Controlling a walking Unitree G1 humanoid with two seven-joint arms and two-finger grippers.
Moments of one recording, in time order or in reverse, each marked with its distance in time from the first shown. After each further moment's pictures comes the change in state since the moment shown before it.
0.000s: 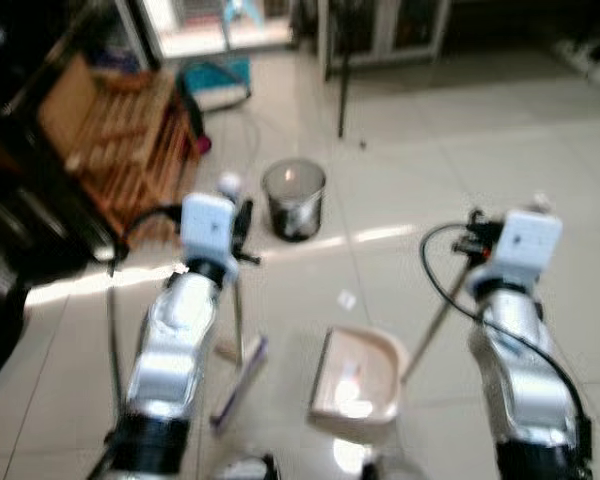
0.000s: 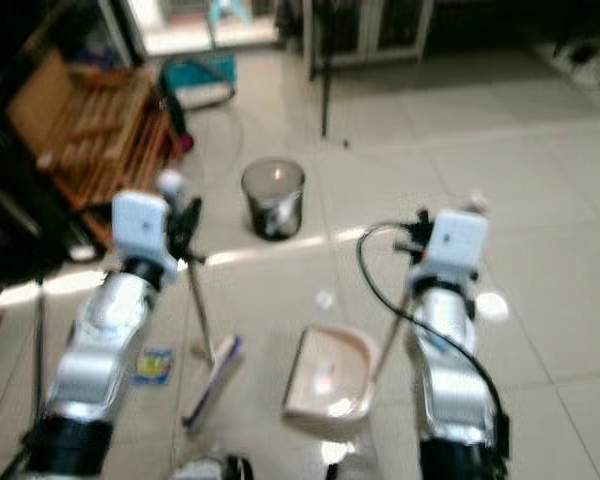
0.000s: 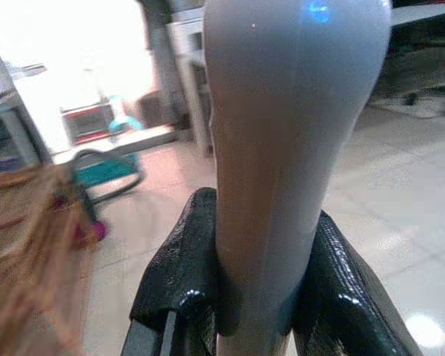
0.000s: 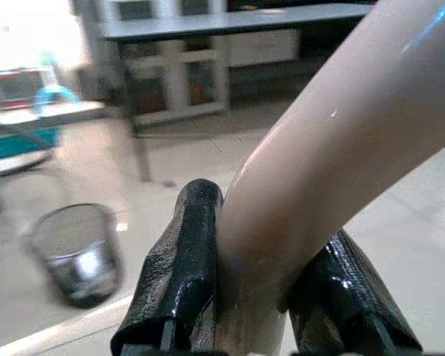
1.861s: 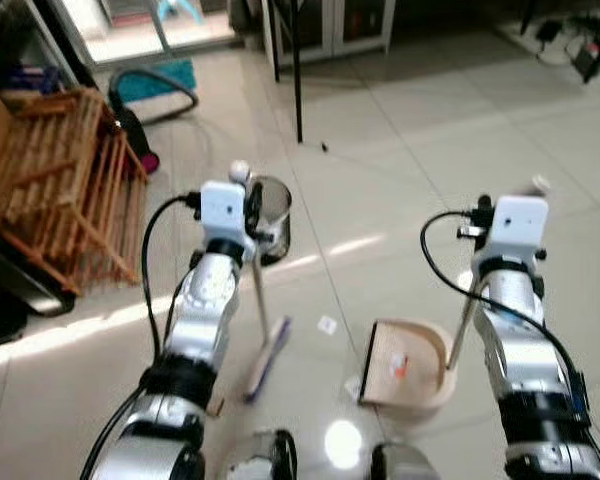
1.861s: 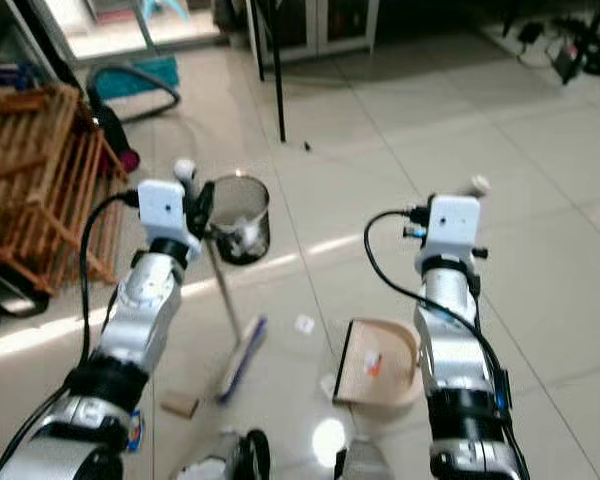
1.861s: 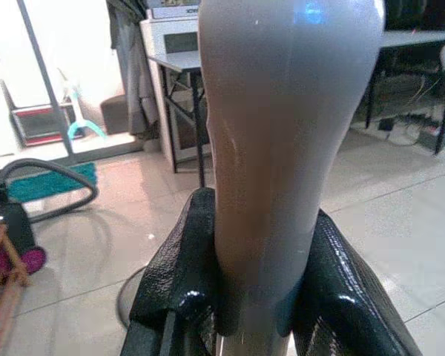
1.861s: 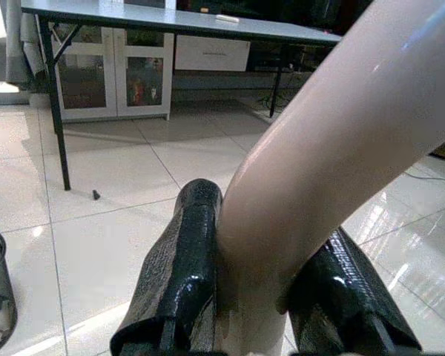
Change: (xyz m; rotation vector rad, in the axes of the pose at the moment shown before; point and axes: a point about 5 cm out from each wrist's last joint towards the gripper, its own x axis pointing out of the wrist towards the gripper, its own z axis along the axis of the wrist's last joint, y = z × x) left arm 0.044 0.007 -0.020 -0.080 -0.076 0.099; right arm 0.039 0.001 -0.006 -0.159 -0.088 0.011
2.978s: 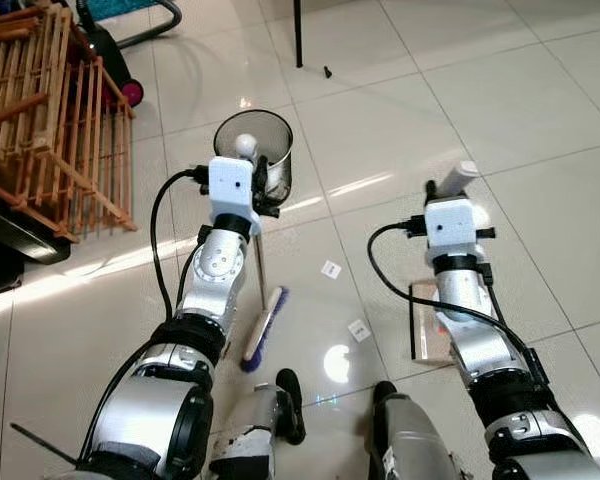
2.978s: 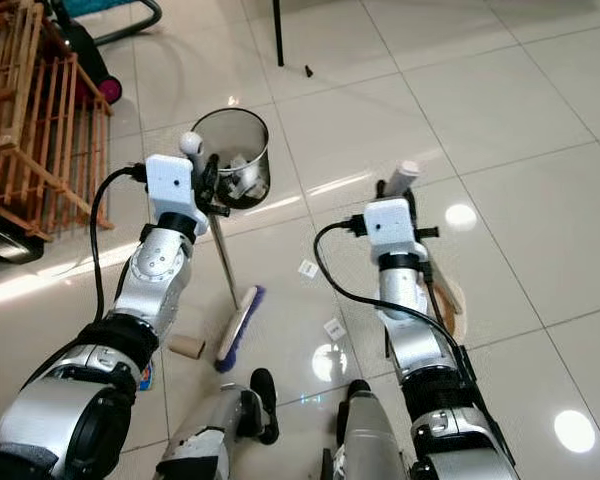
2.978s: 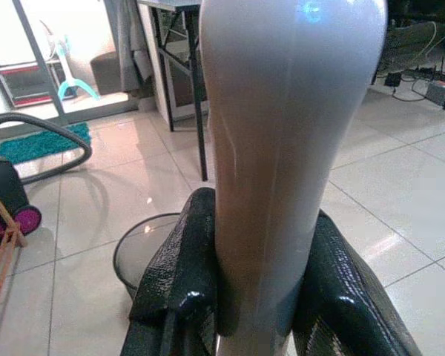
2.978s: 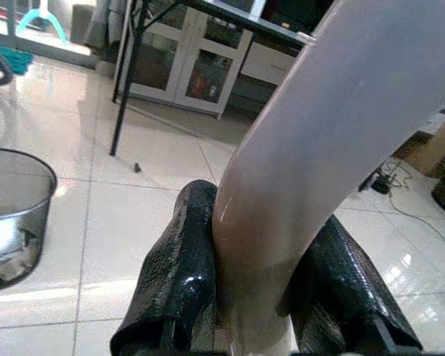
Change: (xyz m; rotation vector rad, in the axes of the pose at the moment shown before) left arm 0.026 -0.002 0.010 0.048 -0.065 0.003; right arm -0.002 0.056 -0.001 -0.152 -0.219 0.172
